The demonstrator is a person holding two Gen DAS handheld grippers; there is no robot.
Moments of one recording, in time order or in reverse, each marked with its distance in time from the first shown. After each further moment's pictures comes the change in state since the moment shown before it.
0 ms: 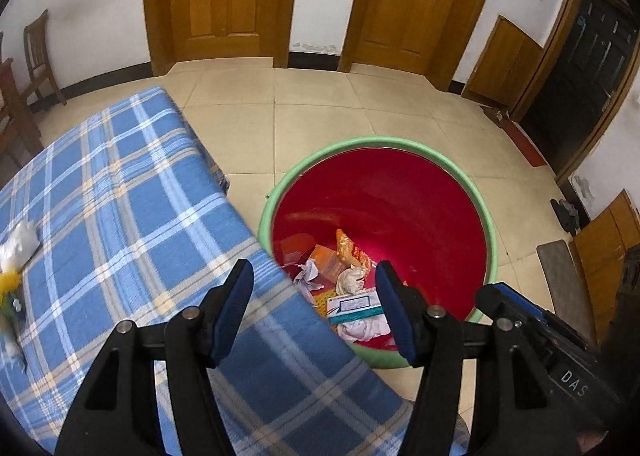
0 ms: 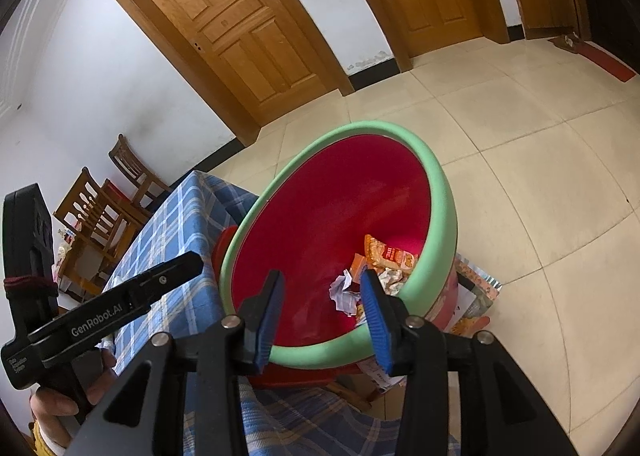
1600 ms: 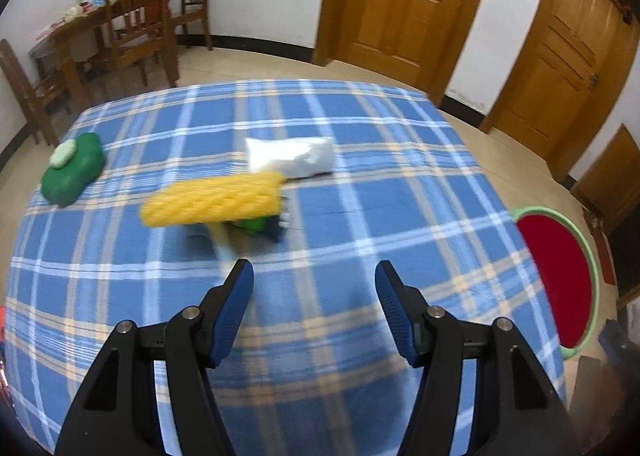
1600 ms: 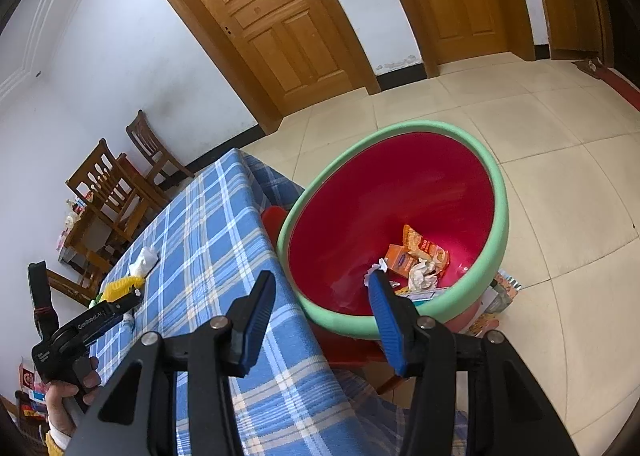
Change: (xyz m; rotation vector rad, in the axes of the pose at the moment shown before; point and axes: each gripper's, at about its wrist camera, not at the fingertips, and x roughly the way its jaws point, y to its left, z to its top) left arm -0.081 0.199 -0.073 -0.411 -0.093 0.338; right arm -0.009 0.059 -0.018 -0.102 0.017 0.023
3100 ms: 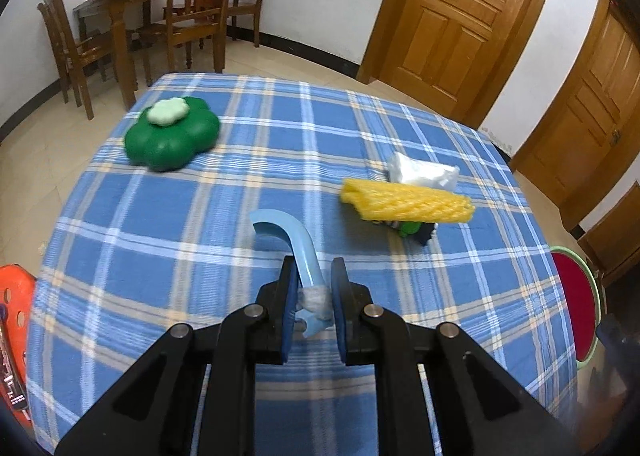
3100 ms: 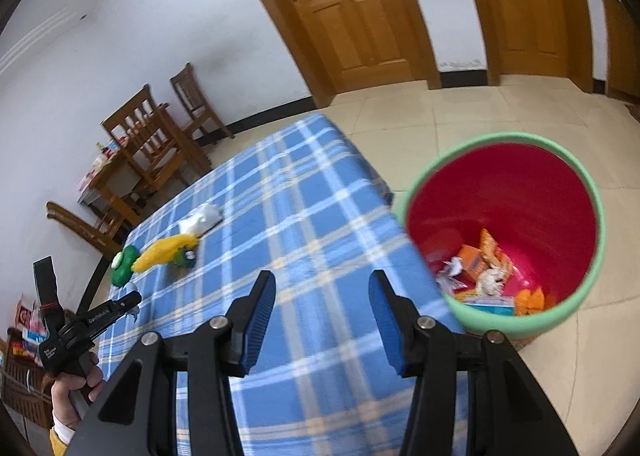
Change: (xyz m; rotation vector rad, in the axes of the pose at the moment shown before) left arm -0.025 0.116 -0.015 -0.174 -0.050 0.021; right arm 0.030 0.109 -0.013 -0.196 0.077 0.100
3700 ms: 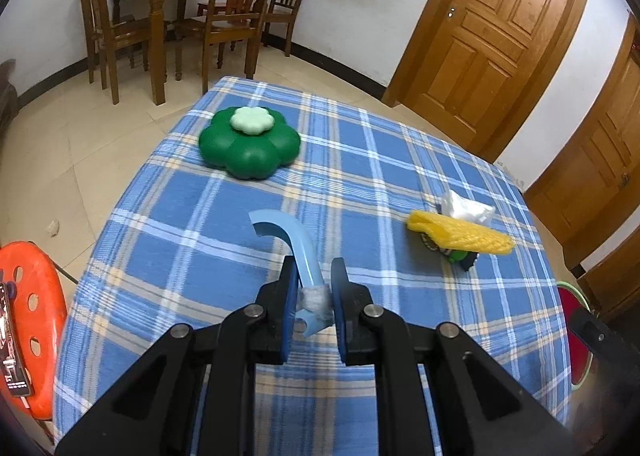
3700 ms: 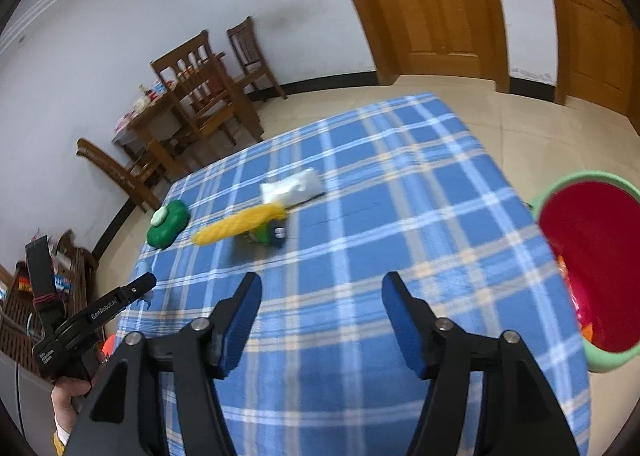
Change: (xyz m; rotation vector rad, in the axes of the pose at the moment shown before) left arm -0.020 0.060 0.004 -0.117 -0.050 0.019; right arm 0.054 0.108 0.001 -0.185 0.115 0.112
